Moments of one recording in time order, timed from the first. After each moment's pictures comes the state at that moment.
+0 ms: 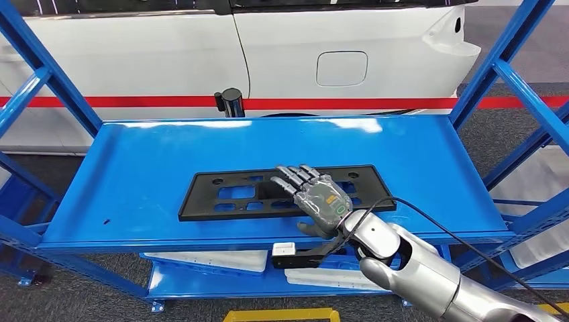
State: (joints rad) left arm -0.15 -0.04 -1.29 -0.23 0.68 0.29 0.07; right arm -0.52 -0.45 0.77 -1.63 0.90 -0.06 0.38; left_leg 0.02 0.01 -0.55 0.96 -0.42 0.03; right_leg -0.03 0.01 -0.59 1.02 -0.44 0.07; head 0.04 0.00
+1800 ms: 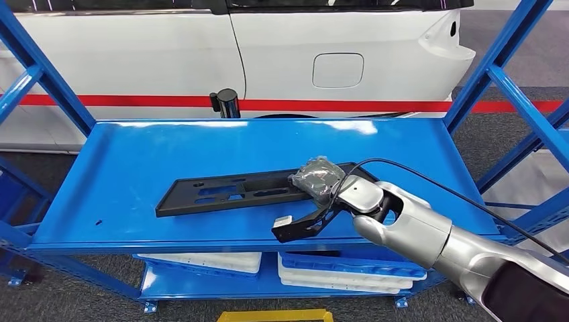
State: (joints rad) left arm -0.17 -0.04 -1.29 -0.23 0.67 0.29 0.05; right arm -0.83 -0.45 0.97 -1.47 0.75 0.28 0.42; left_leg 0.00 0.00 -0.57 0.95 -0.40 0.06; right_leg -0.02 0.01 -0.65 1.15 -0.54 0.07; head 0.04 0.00
